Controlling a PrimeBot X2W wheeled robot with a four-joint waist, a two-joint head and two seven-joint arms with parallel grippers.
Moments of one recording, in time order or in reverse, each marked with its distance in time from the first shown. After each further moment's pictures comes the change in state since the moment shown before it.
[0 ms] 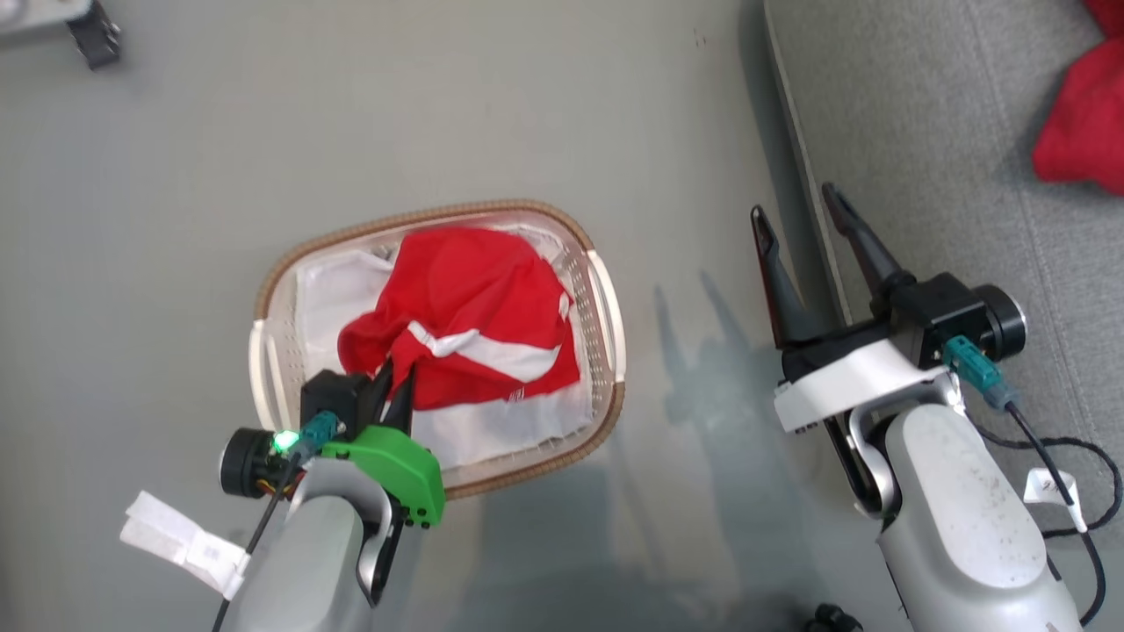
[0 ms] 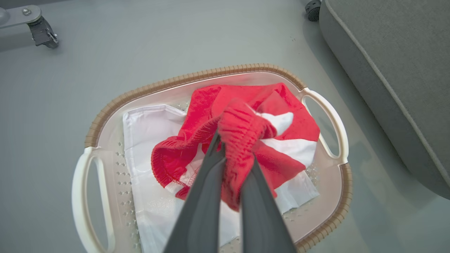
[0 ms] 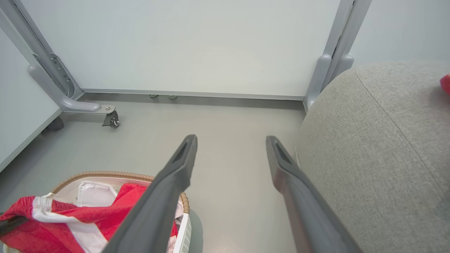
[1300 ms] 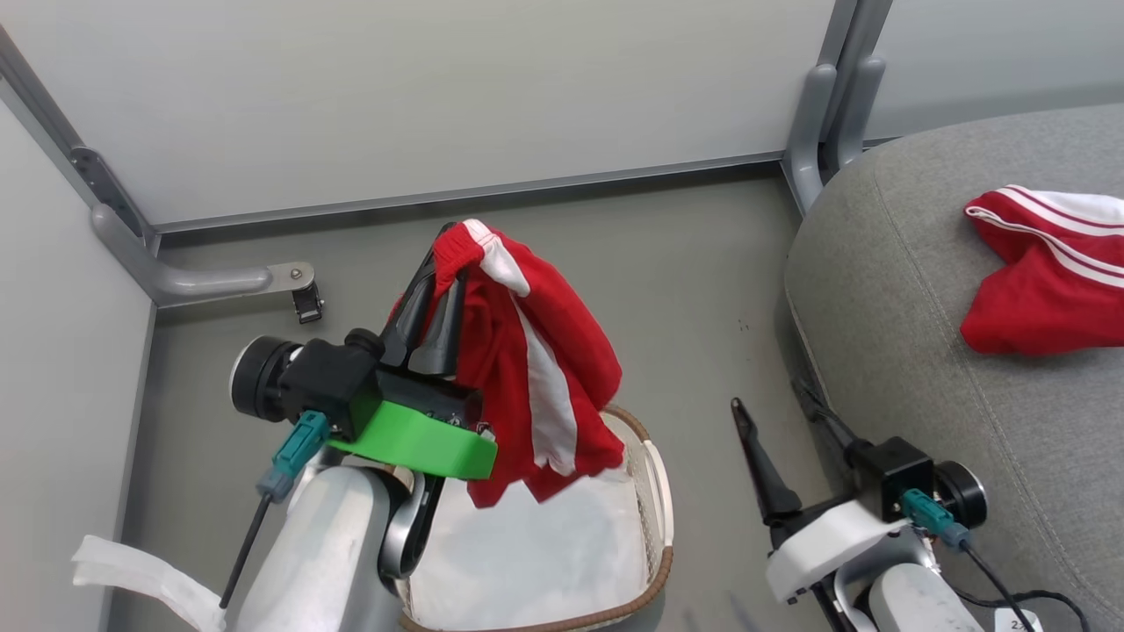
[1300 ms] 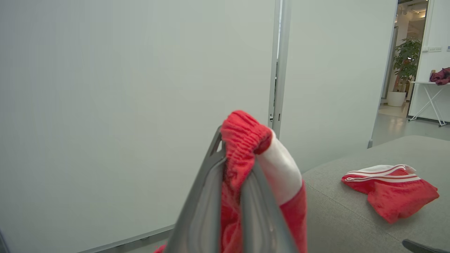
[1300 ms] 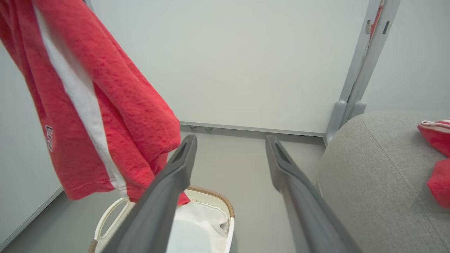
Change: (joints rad) left arm 0.120 -0.002 -0.024 -0.629 -0.001 -0.008 0.000; right arm 0.273 -0.001 0.048 0.058 0.029 0.000 0.000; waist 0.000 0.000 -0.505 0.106
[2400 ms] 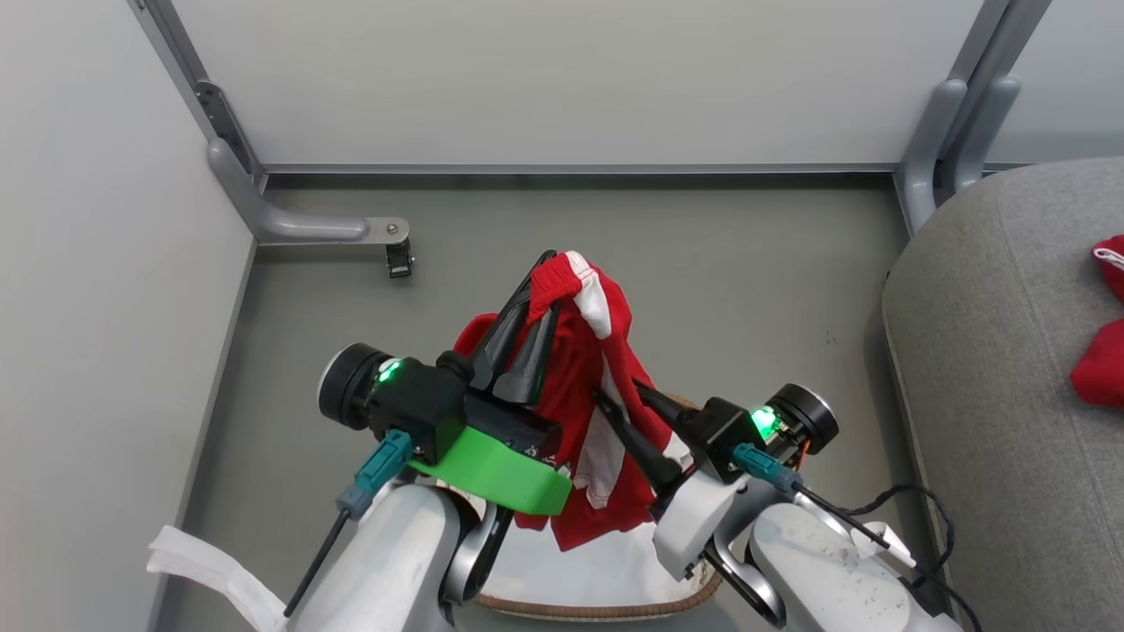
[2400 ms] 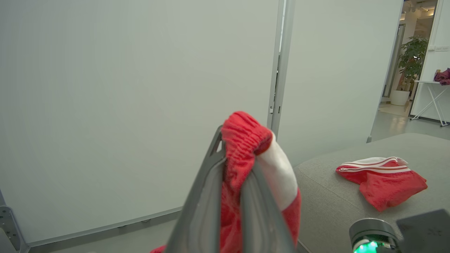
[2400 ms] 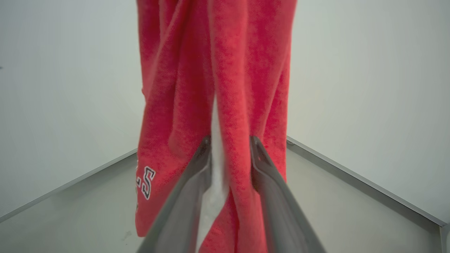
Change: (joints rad) left arm -0.012 0.000 -0.183 -0.017 -0.066 0.040 0.000; right arm -0.289 0.001 0.397 0.215 0.014 0.000 0.000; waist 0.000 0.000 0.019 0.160
